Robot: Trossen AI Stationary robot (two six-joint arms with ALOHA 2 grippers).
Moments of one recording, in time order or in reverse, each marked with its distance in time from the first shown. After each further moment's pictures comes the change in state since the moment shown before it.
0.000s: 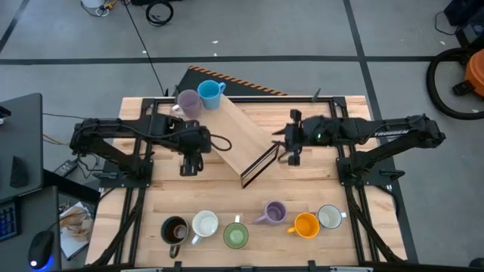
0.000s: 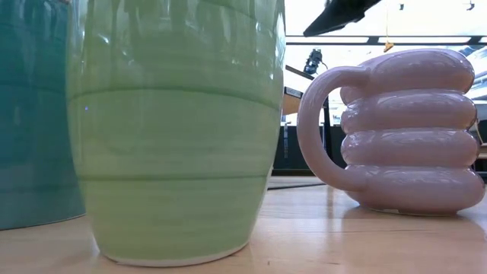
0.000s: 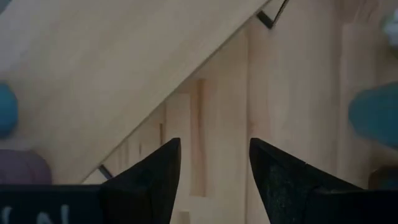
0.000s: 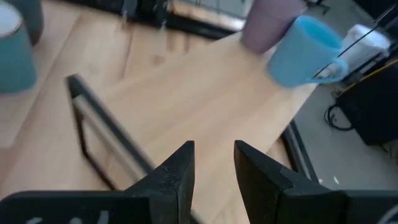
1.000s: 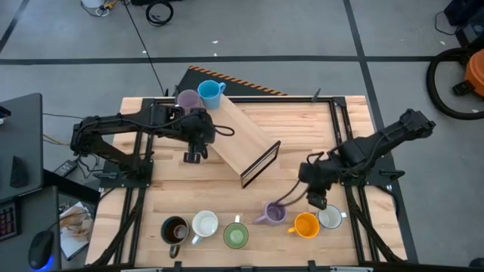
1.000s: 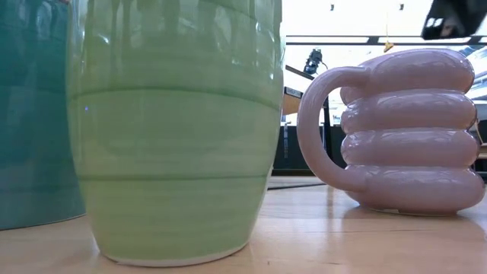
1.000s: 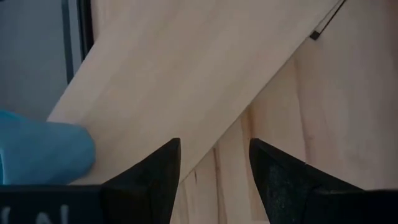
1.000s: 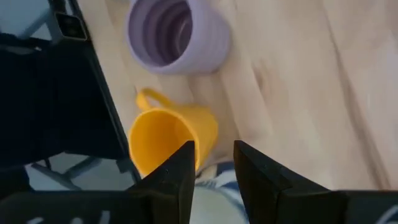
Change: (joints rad) left arm 0.117 -0.002 -0.002 0.116 -0.054 0.285; right arm 0.407 0.100 0.086 -0.598 -0.425 1.103
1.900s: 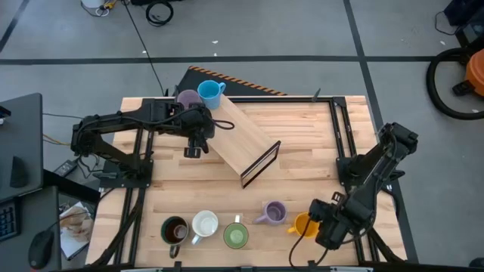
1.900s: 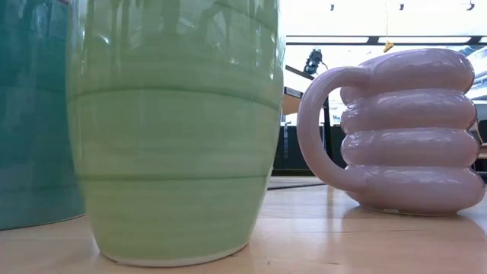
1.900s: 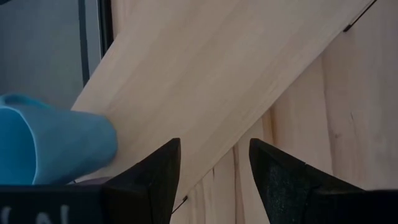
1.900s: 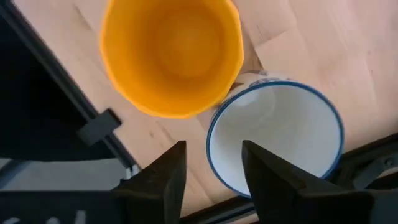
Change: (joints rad) left arm 0.045 0.000 0.000 0.005 -0.037 0.038; right arm 0.442 0.357 0.181 -0.162 0.125 0.564
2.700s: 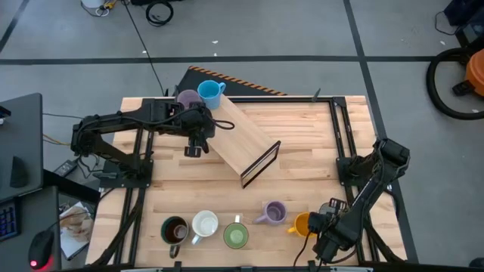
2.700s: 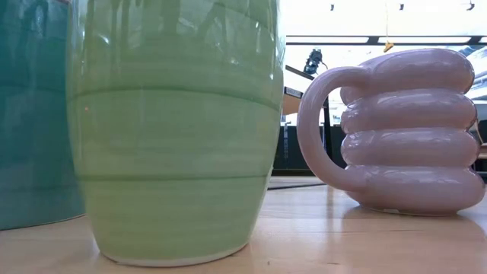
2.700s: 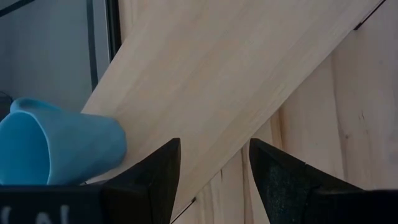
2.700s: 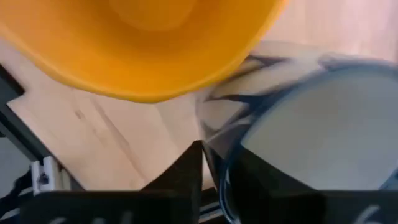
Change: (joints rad) left arm 0.000 0.000 0.000 0.013 -0.026 0.023; right arm 0.054 0.199 -0.002 -0.059 -0.068 -0.159
